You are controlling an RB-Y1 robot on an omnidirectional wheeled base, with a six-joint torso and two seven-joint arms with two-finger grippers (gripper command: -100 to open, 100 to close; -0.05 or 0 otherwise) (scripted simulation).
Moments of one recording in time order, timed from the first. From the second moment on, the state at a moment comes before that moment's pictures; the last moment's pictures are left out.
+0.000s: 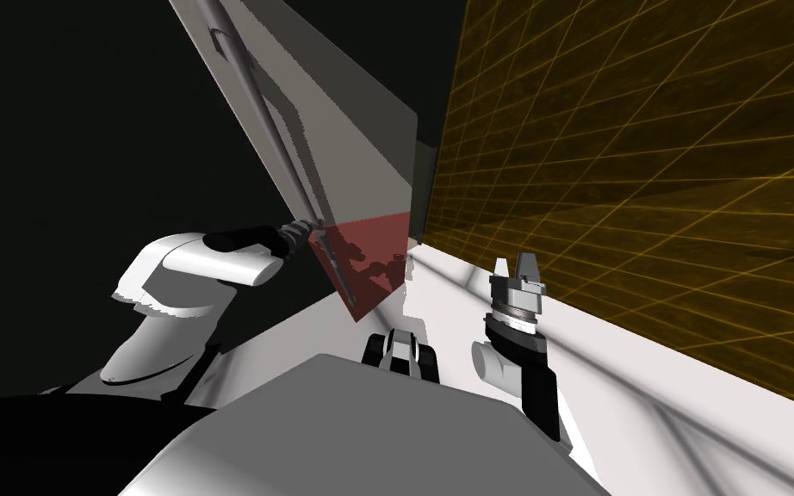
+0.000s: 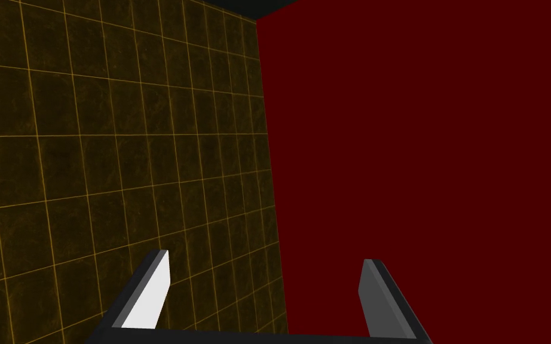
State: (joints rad) left arm 0.04 0.92 0.51 -2.47 0.34 1.33 0.01; right arm 0.47 0.05 0.00 -2.33 0.06 -0.50 0.16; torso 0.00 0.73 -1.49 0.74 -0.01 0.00
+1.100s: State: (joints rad) left arm 0.02 0.98 0.51 -2.47 0.36 1.37 0.00; right arm 0.47 0.05 0.00 -2.33 0.06 -0.50 0.16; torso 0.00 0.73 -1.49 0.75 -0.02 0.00
